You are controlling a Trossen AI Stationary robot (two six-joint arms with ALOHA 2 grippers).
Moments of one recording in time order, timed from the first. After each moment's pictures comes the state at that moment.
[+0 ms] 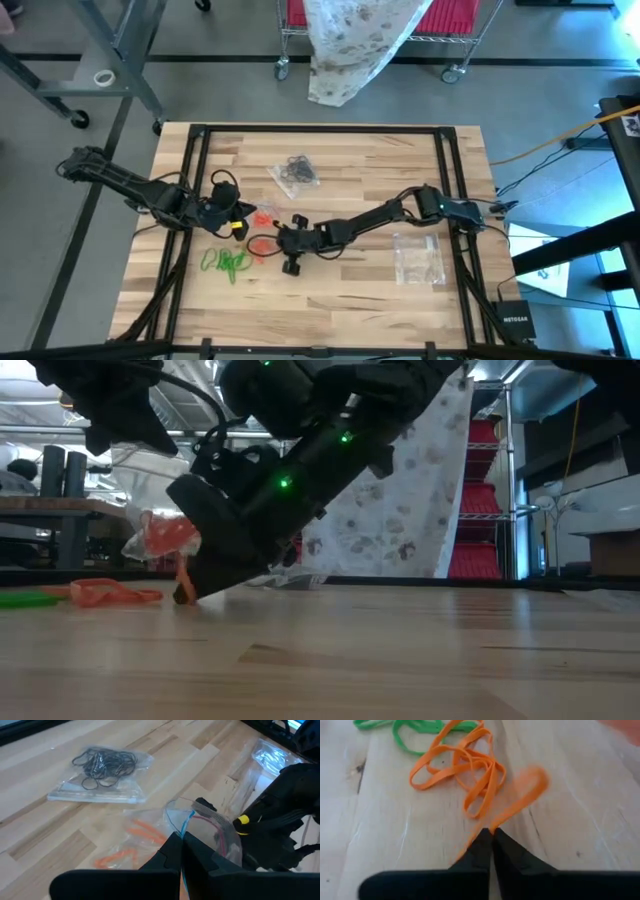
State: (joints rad) left arm -0.37 0.87 0.64 -0.56 -0.64 -0.86; right arm 0.19 2.34 1.58 -0.02 0.16 0.28
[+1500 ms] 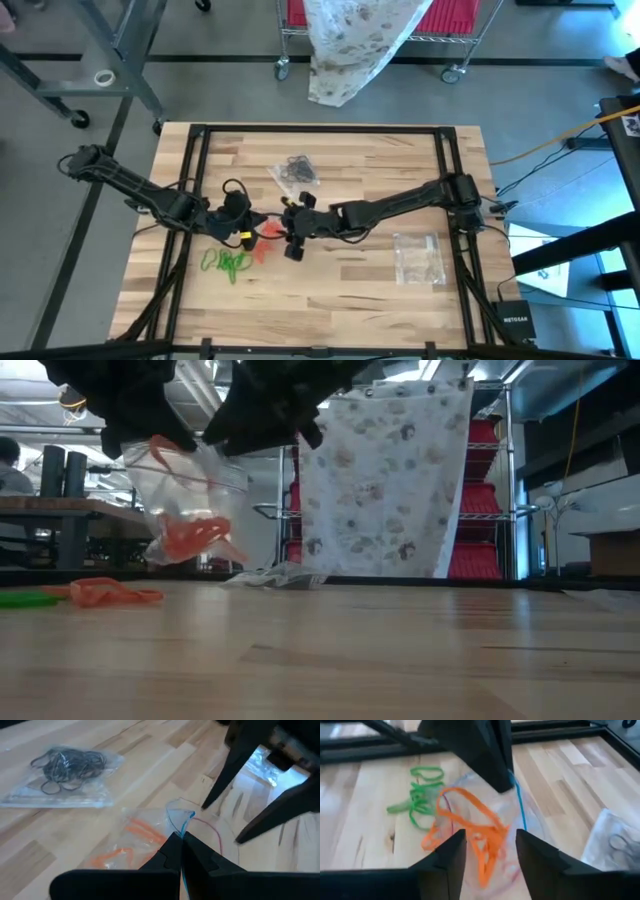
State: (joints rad) left arm -0.41 1.01 0.64 -0.36 -0.63 -0.83; right arm 0.18 2.03 1.58 -0.18 0.30 0.24
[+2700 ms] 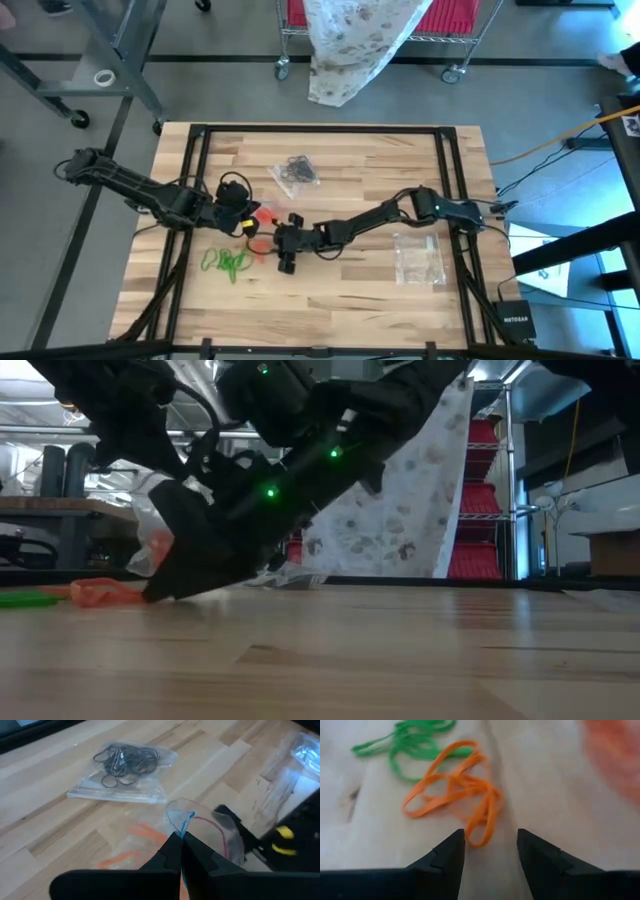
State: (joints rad) left arm -0.32 1.00 0.64 -0.53 -0.68 -0.88; right arm 0.19 2.38 1.59 0.13 0.19 0.26
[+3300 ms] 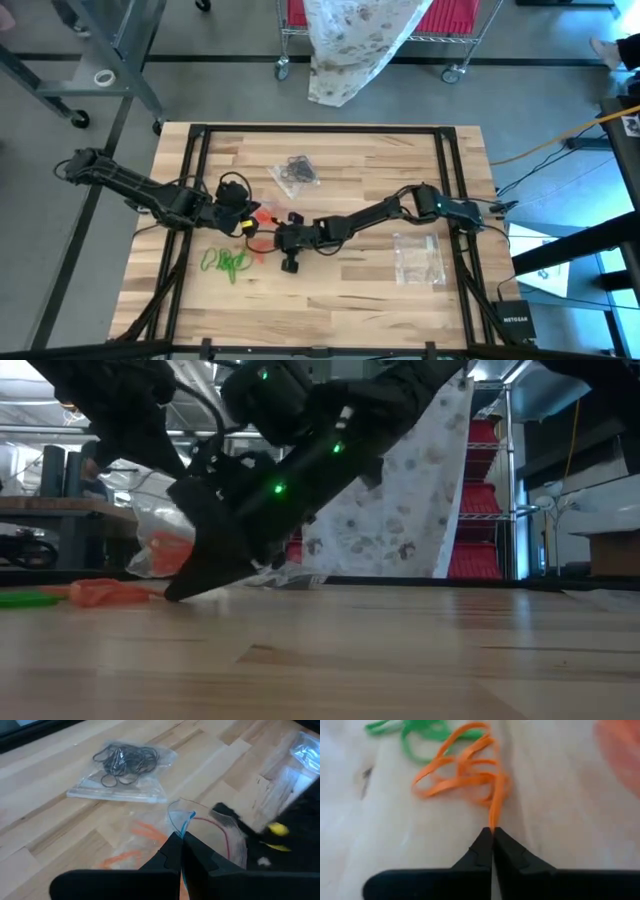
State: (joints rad) left arm -0.32 1.00 0.64 -0.53 -0.68 -0.88; right arm 0.17 2.35 1.59 0.05 0.09 0.23
